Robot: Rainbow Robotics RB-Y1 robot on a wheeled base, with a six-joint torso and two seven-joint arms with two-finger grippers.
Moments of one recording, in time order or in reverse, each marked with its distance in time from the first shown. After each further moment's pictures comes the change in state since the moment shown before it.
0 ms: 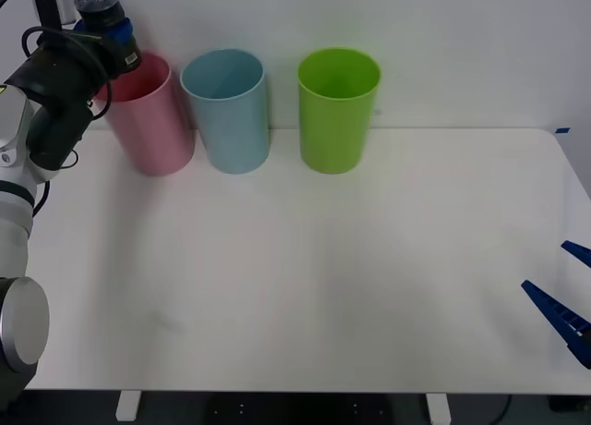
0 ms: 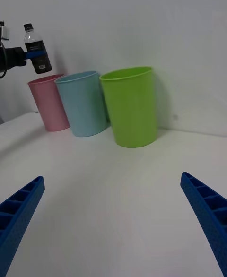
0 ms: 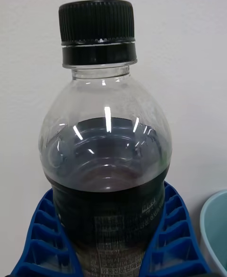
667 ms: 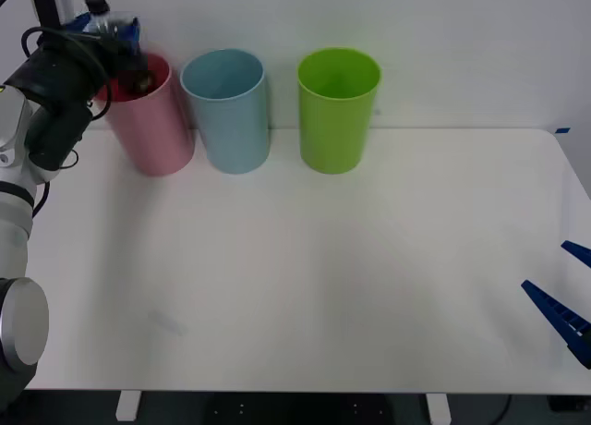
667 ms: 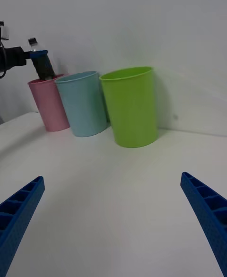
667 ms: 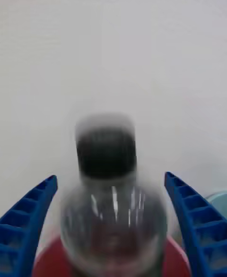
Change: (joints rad) right arm 0.000 0.000 0.000 0.000 0.000 0.000 0.000; left arm 0.004 0.001 0.000 0.000 0.024 -0.008 -0.006
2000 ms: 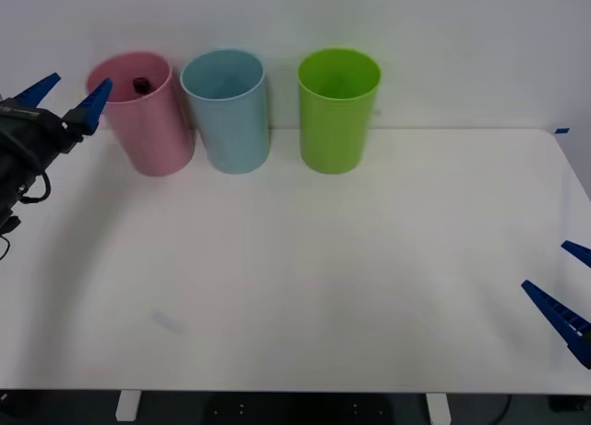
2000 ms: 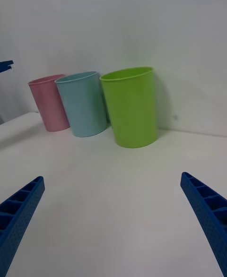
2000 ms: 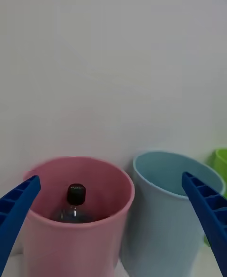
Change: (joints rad) right arm 0.000 0.000 0.000 0.000 0.000 0.000 0.000; left arm 0.524 0.166 -0.084 -0.421 0.561 -0.234 -0.011
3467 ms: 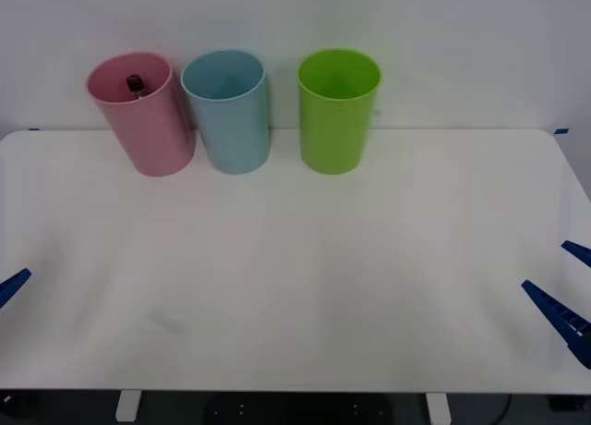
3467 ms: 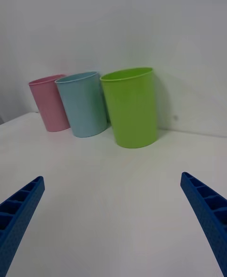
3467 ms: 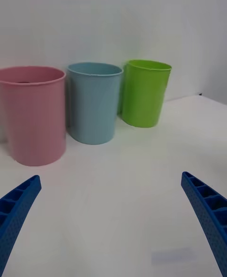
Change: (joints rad) right arm 0.000 0.000 0.000 0.000 0.000 0.000 0.000; left arm 0.625 0.078 0.299 -0.161 0.111 -0.643 -0.115
